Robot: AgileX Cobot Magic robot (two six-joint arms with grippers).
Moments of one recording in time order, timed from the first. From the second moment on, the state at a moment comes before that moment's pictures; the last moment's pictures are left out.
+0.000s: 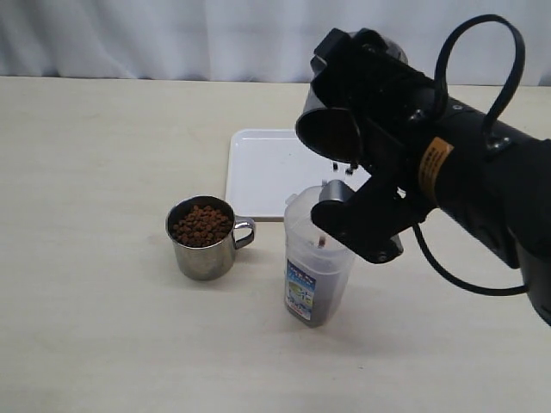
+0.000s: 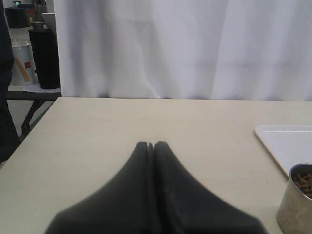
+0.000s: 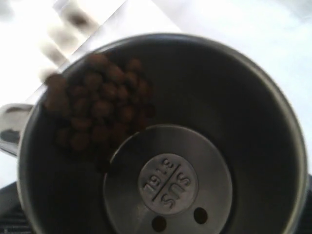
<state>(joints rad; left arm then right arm) -0.19 0.00 0.00 0.10 0.21 -0.10 1.09 1.28 -0.72 -1.73 0.68 -0.34</state>
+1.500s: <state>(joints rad) -0.19 0.00 0.00 0.10 0.21 -0.10 1.16 1.28 -0.72 -1.73 0.81 -0.36</state>
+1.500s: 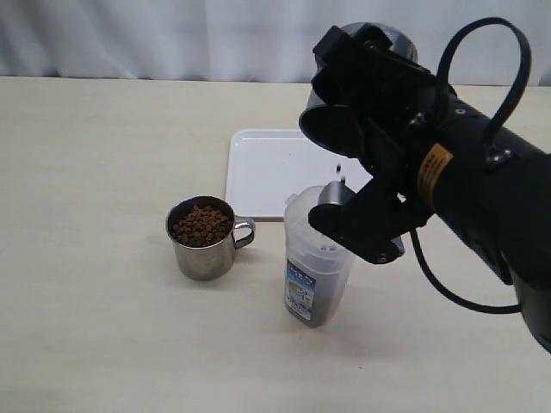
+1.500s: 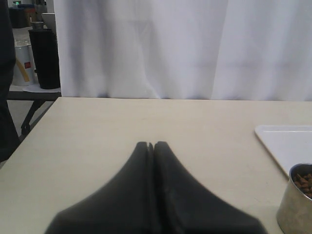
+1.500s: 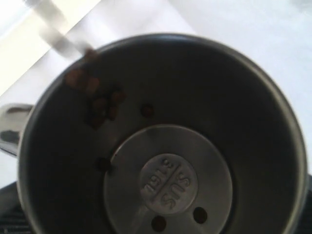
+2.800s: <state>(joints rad) -0.19 0.00 0.00 0.10 0.21 -0.10 1.22 1.28 -0.72 -1.73 0.87 -0.42</state>
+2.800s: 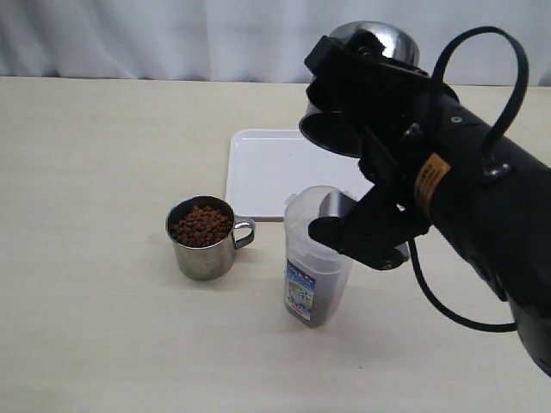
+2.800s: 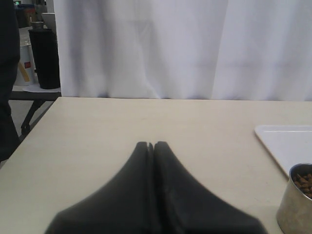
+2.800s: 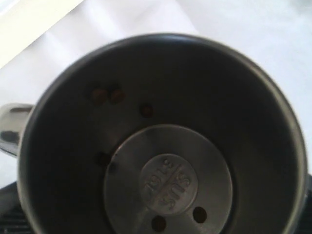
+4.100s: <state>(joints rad) -0.19 0.00 0.00 0.10 0.21 -0.10 0.21 1.54 -0.34 -0.41 -0.55 0.04</state>
